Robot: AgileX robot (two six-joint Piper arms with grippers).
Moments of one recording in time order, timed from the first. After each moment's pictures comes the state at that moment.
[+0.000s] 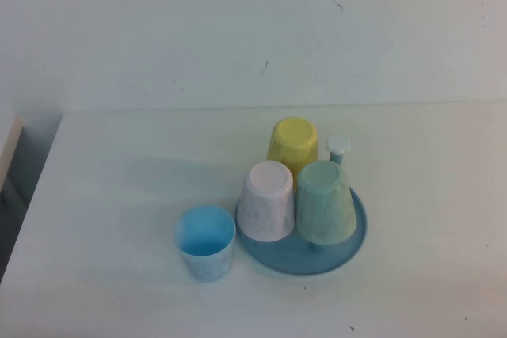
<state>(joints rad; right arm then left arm) 0.01 -0.01 0.02 -0.03 0.44 -0.04 -0.03 -0.02 0.02 -0.05 0.37 -0.04</state>
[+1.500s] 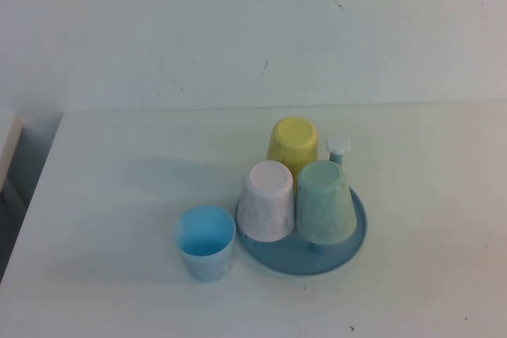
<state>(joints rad) 0.01 -0.01 -0.16 -0.12 0.17 -0.06 -0.03 -0.02 -0.10 -0.05 0.00 -0.08</state>
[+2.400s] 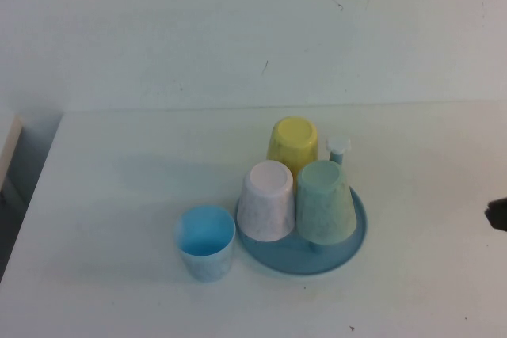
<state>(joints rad) 0.01 0.98 -0.71 0.86 0.89 -1.37 -0.03 0.27 -0.38 -0.37 0.55 0.05</state>
